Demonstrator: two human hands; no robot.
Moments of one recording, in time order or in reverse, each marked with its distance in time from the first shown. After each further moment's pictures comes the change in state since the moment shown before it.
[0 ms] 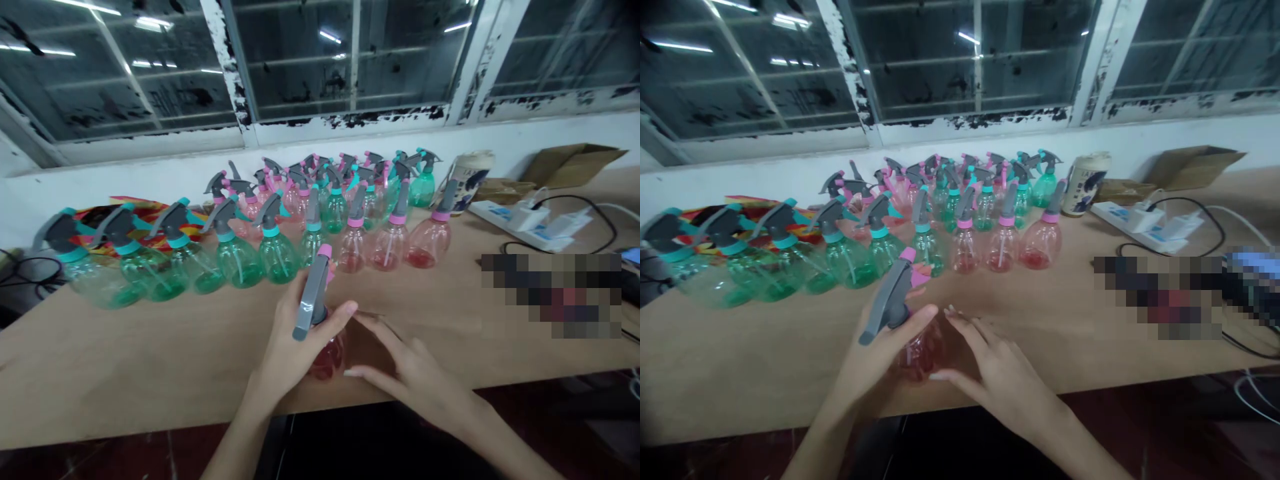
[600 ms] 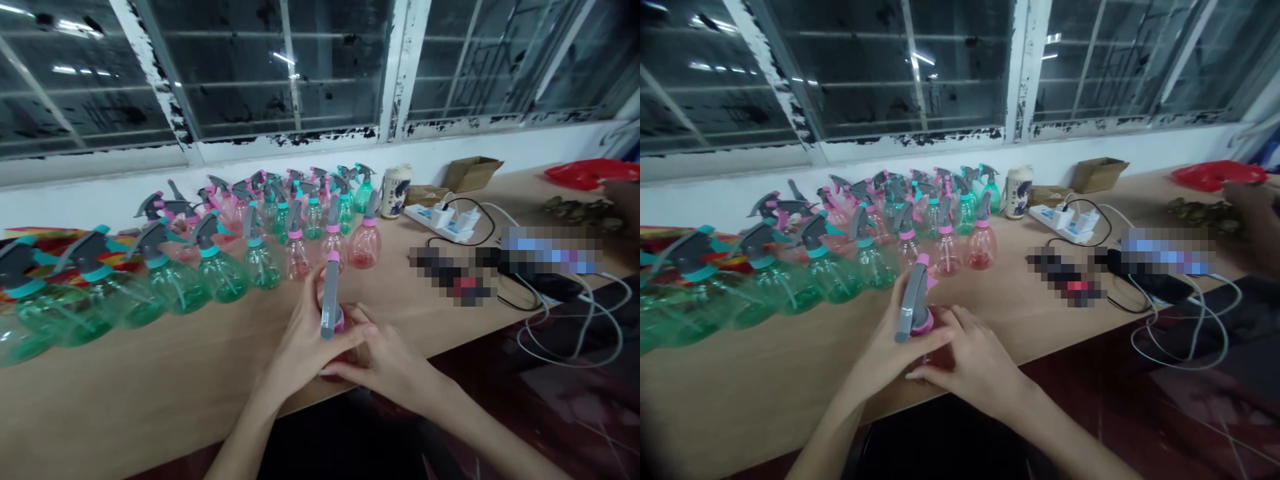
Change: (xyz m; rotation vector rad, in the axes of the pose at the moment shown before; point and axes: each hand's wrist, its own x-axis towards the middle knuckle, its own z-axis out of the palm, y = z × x) left_hand 0.010 0.024 0.072 -0.120 -0.335 0.148; right_hand -0.015 0.010 -0.047 0.035 0.115 0.072
